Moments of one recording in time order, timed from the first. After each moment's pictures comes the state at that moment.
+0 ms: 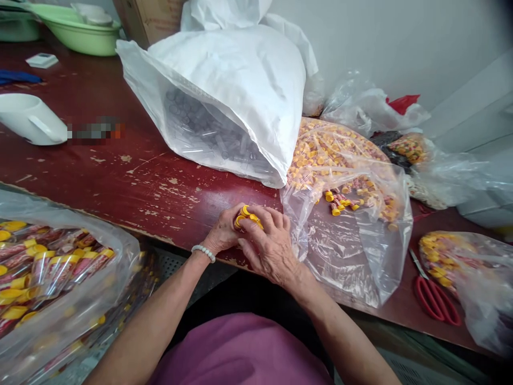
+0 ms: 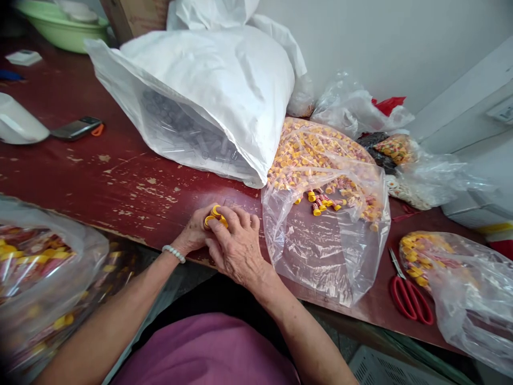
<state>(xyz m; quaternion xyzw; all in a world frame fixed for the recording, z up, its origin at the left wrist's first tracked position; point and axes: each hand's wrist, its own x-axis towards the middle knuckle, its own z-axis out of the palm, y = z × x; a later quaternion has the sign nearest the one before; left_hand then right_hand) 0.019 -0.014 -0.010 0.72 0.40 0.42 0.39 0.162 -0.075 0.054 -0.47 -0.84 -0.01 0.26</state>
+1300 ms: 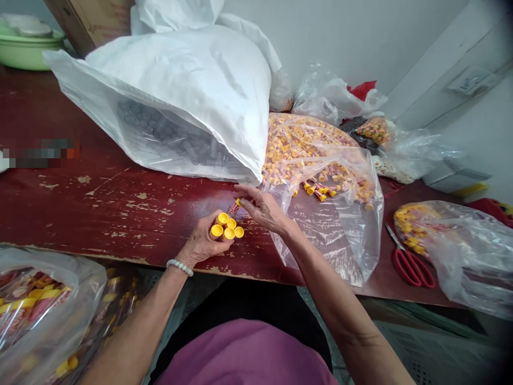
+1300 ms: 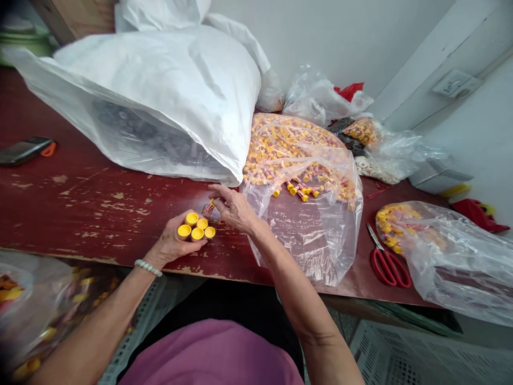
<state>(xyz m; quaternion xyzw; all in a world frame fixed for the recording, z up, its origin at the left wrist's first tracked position) 0.021 -0.015 -0.003 0.77 0.39 0.37 0.35 0.212 0.007 0.040 -0.46 -0.75 0.28 0.38</state>
